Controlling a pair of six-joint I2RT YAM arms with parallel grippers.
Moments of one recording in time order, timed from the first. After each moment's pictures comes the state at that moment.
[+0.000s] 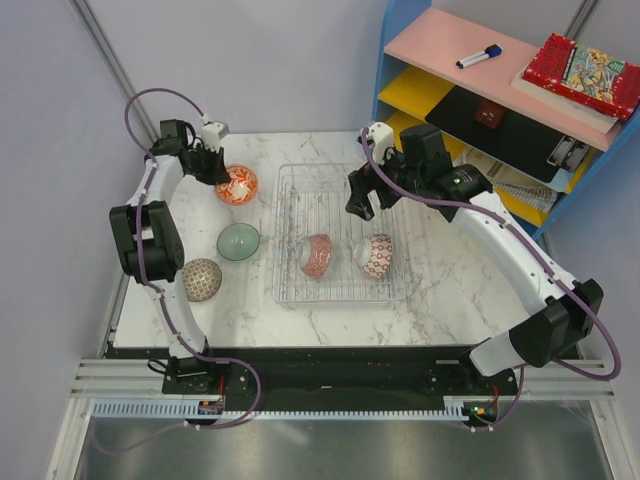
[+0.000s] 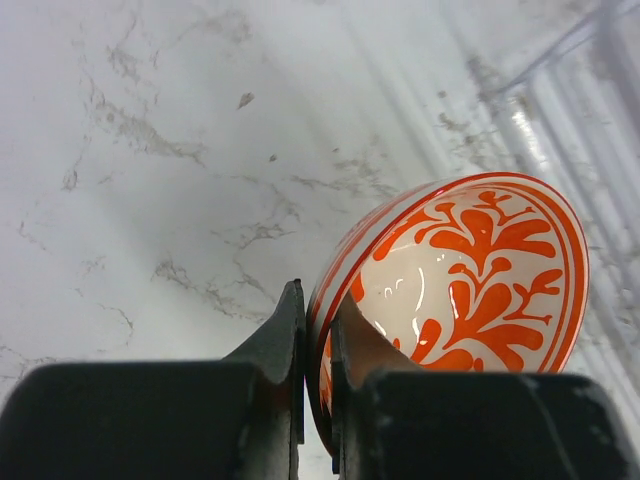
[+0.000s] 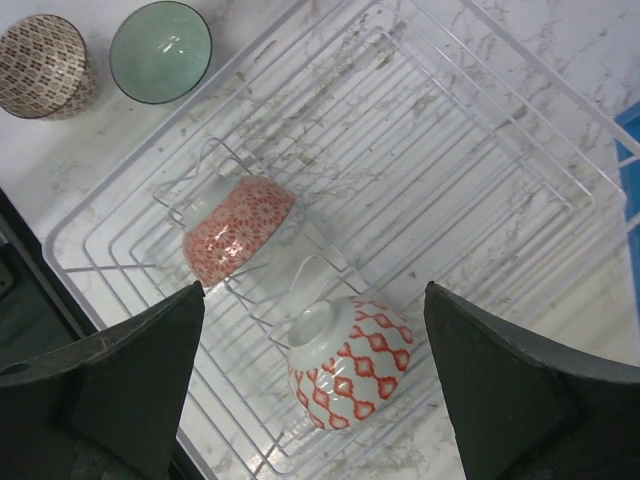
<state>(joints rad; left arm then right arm) 0.13 2.09 1.74 -0.59 0.53 0.45 0.51 1.48 1.55 -0.69 -0.33 -0.11</state>
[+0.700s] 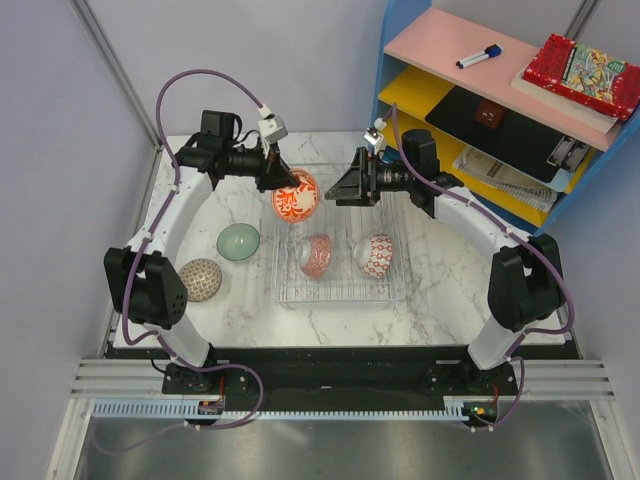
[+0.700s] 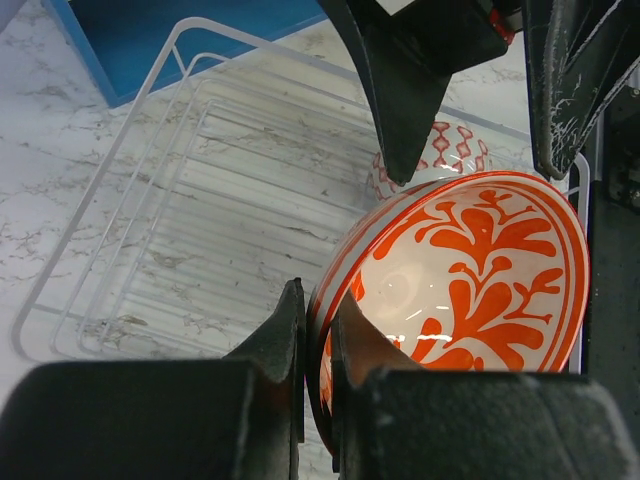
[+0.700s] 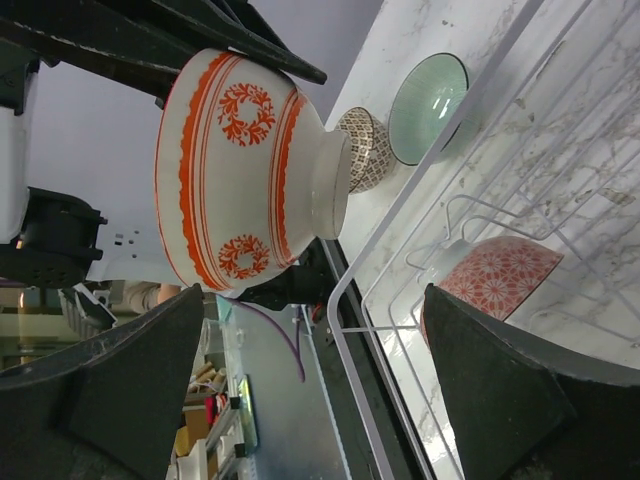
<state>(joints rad) -0.20 1.69 1.61 -0.66 1.01 0.52 0.37 1.70 1.34 -0.05 -0.99 0.73</state>
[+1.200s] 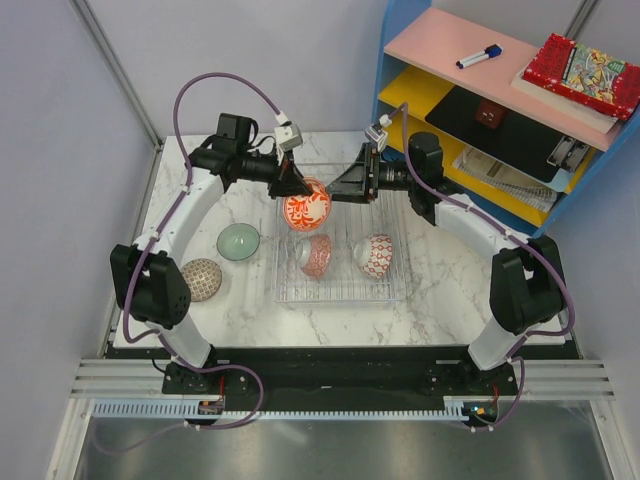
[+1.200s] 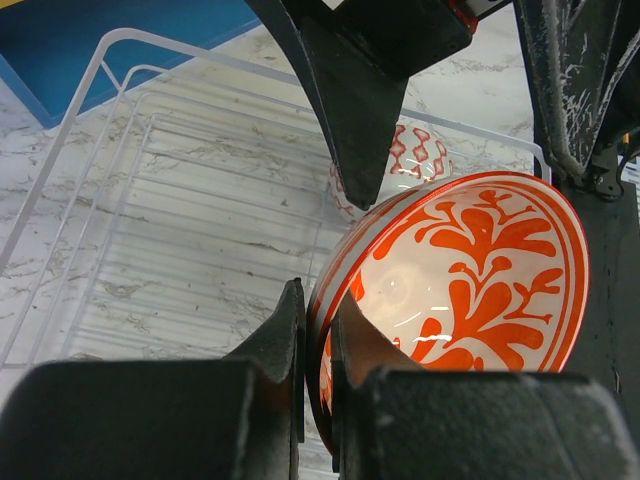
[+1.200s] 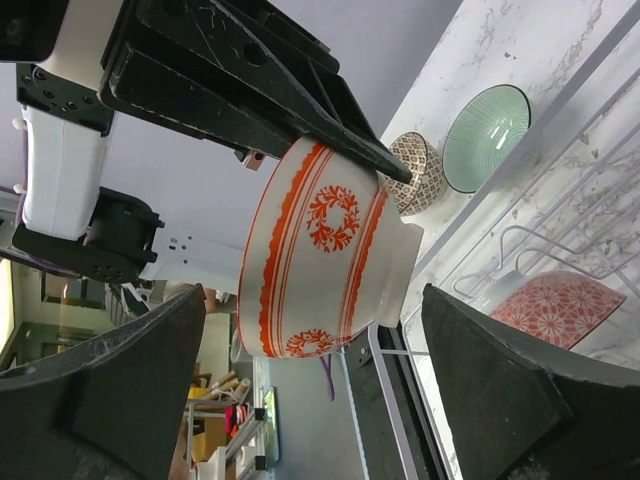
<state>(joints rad) -0.28 1.70 1.61 -0.68 1.02 0.53 0.37 1.68 1.24 0.28 -1.04 0.96</state>
